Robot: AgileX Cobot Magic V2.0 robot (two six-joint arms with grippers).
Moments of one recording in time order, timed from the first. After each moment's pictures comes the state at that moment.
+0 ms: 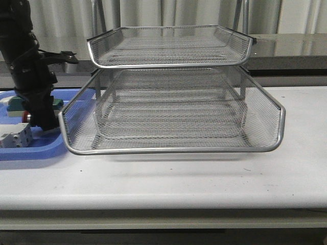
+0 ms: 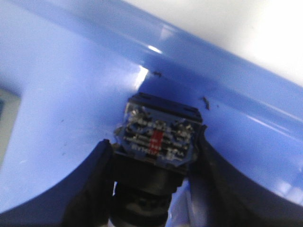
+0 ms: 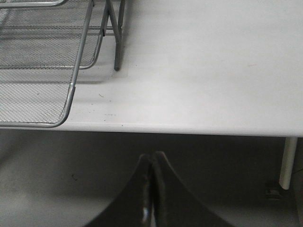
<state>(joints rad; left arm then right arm) -0.10 2.29 -1.94 -0.07 1.12 0.99 0.06 0.49 -0.72 0.02 0.99 0.09</state>
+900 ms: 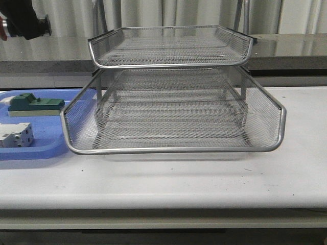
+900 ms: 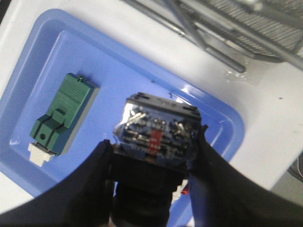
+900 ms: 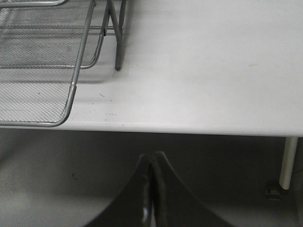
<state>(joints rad) -0.18 1.83 -1.84 -0.07 1.24 0.86 0.06 0.49 -0.72 0.02 0.99 0.09</state>
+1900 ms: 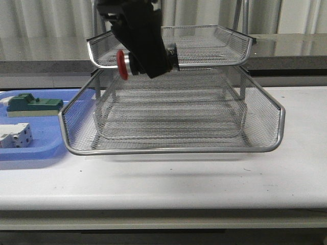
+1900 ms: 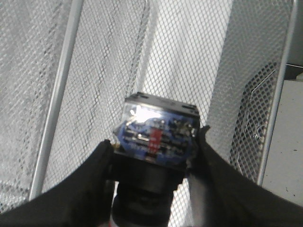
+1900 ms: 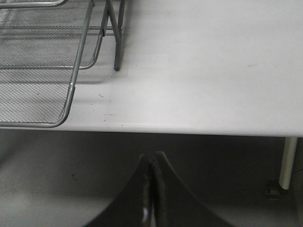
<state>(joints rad) -0.66 1.83 -1.68 -0.14 1.09 0.73 0.06 0.49 -0.72 0.02 0.99 0.09</state>
